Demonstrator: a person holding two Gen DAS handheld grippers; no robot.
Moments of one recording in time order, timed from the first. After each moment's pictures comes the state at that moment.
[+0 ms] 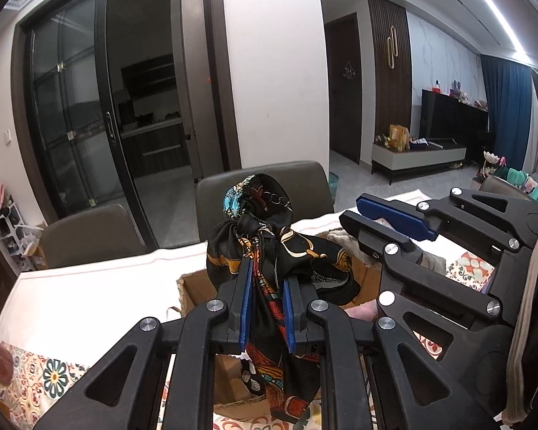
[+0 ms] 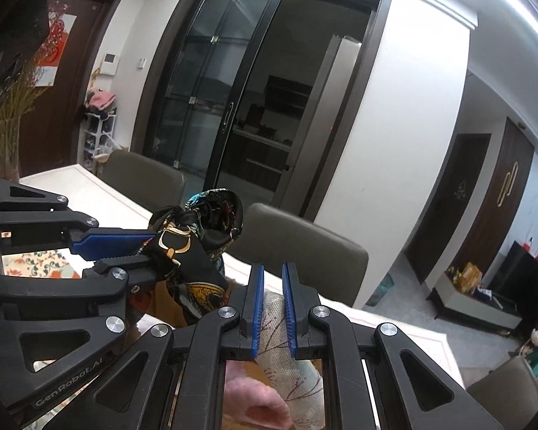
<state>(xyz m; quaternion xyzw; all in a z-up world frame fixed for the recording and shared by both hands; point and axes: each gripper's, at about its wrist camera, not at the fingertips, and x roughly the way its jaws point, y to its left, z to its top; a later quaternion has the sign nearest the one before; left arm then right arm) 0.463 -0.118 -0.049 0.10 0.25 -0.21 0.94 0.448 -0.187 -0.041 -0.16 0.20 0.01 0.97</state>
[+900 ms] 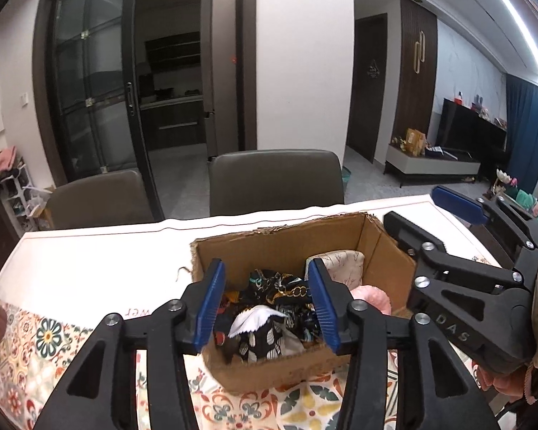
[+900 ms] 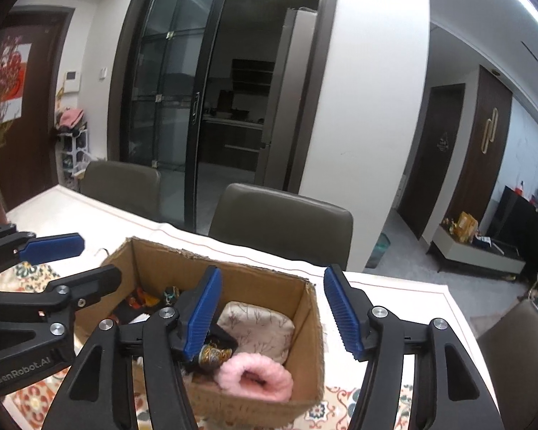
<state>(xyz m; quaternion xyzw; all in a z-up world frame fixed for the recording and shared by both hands) 0.456 -0.105 -0.050 0.06 0.29 -0.18 0.94 0.434 -0.234 -0.043 -0.07 0.23 -0.03 0.97</state>
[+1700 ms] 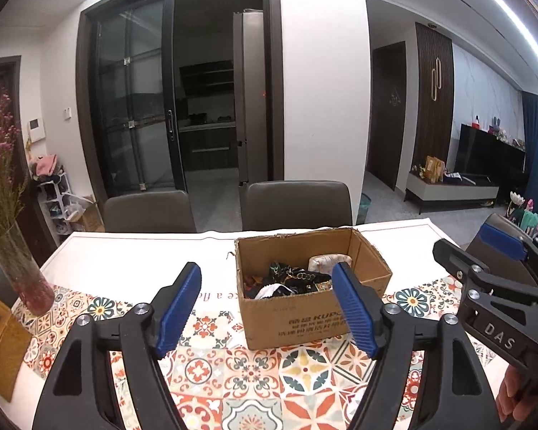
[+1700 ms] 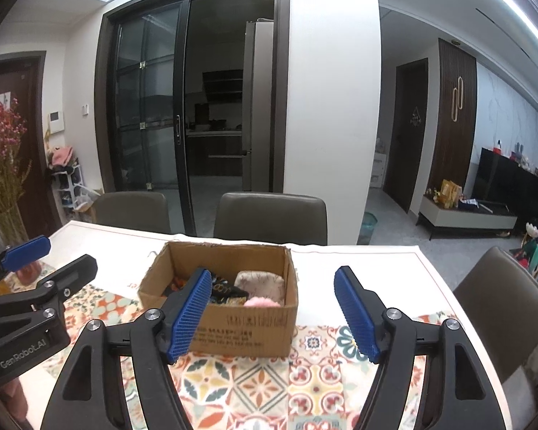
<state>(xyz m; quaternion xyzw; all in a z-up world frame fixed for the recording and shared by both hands) 0.331 -0.067 0.007 0.04 0.24 -0.11 0.96 0.294 -0.244 0.012 0.01 0.23 -0.06 0.97</state>
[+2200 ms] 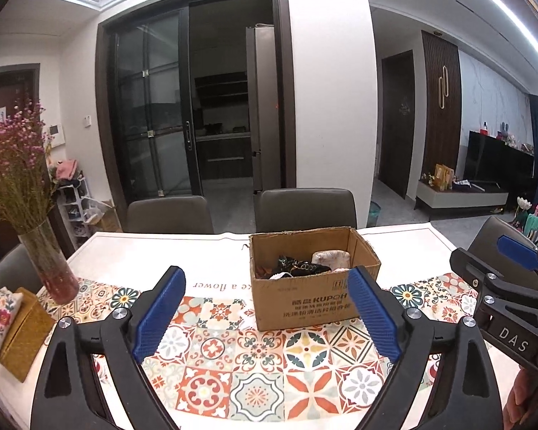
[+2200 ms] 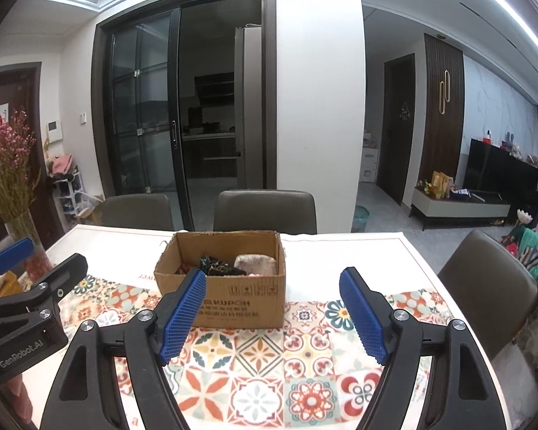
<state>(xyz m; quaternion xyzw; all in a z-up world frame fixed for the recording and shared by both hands) 0.254 -0.057 0.022 0.04 0.22 -0.08 0.97 0.228 -0.248 0.028 0.02 0.23 -0.08 0.97</state>
